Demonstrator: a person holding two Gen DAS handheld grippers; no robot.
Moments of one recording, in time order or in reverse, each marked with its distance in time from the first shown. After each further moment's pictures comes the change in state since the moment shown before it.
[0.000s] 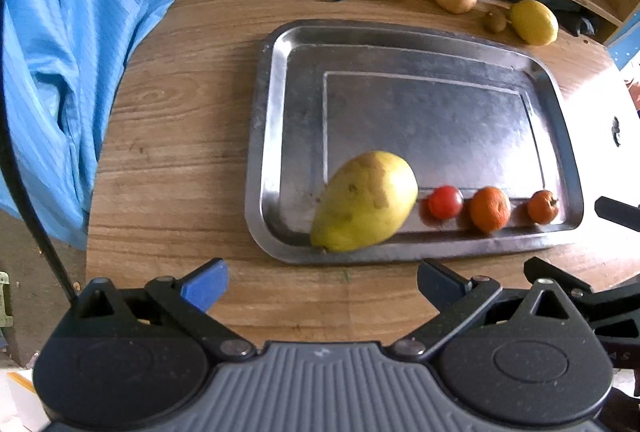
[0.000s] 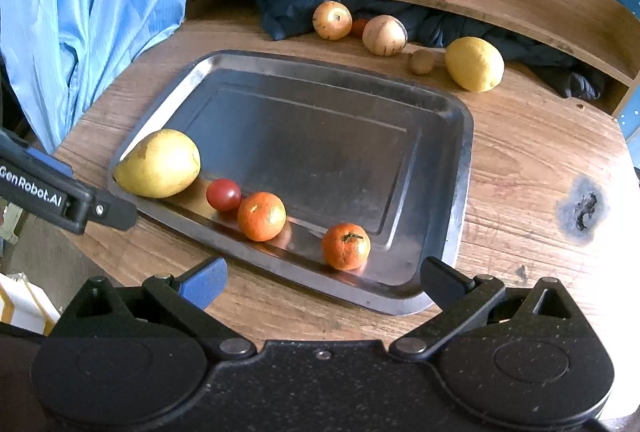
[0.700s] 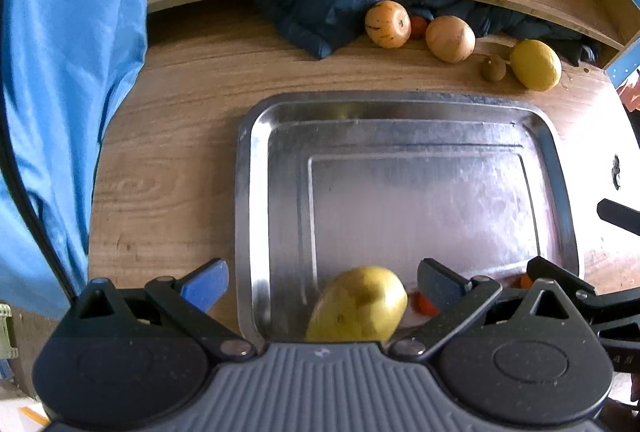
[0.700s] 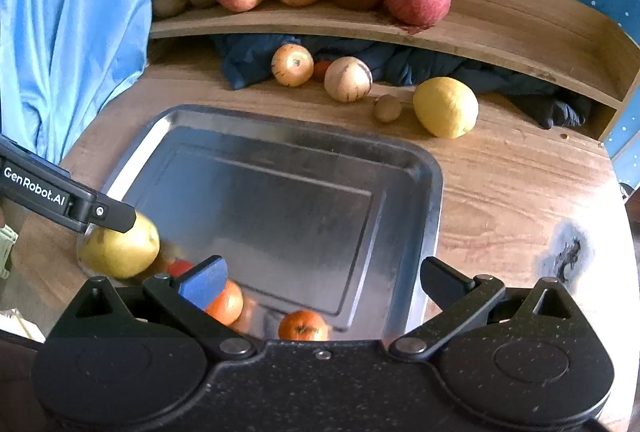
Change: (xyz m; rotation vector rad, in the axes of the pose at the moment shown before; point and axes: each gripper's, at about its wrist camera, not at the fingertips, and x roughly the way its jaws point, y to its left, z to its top) left arm 0.011 -0.009 0.066 0.061 -0.018 -0.016; right arm 0.012 -0.029 0.044 0.068 -0.065 -0.036
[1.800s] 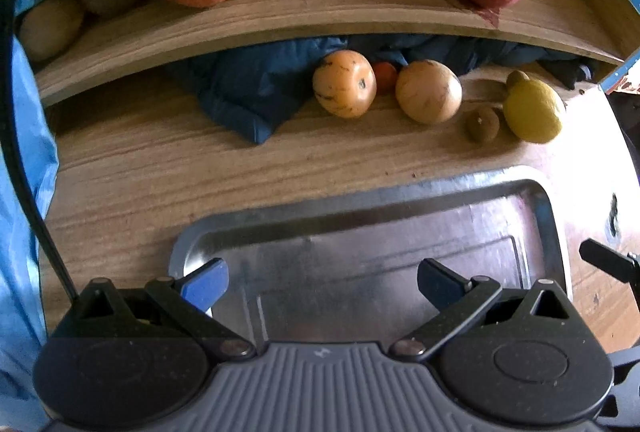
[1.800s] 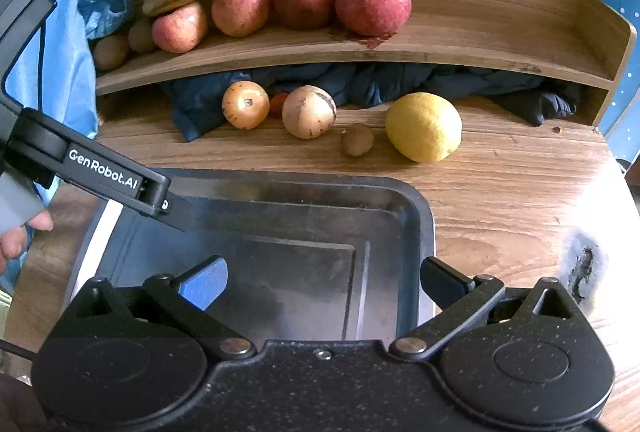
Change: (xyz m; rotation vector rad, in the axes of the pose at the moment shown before) left arm 0.049 -0.019 0.082 0.099 0.013 -0.080; right arm 0.034 -0.016 0.027 0.178 -0.041 -0.043
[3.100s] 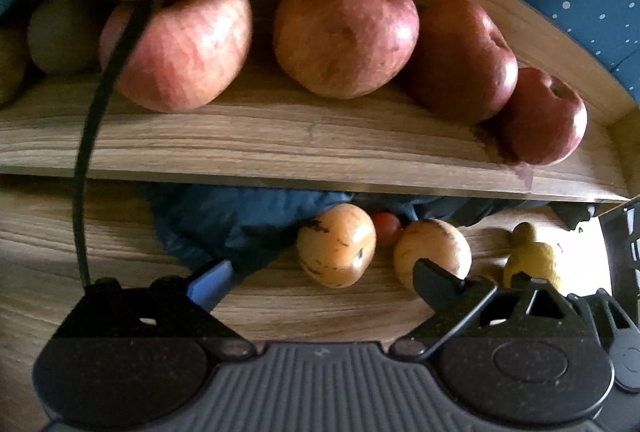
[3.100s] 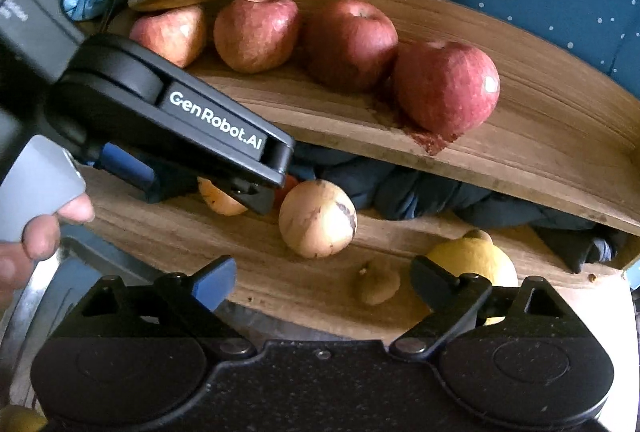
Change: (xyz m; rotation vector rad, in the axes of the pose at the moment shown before) left arm 0.032 0.028 0.088 -0.176 -0.154 -0.138; right arm 0.077 0.035 0.074 -0.230 -0.077 -0.082
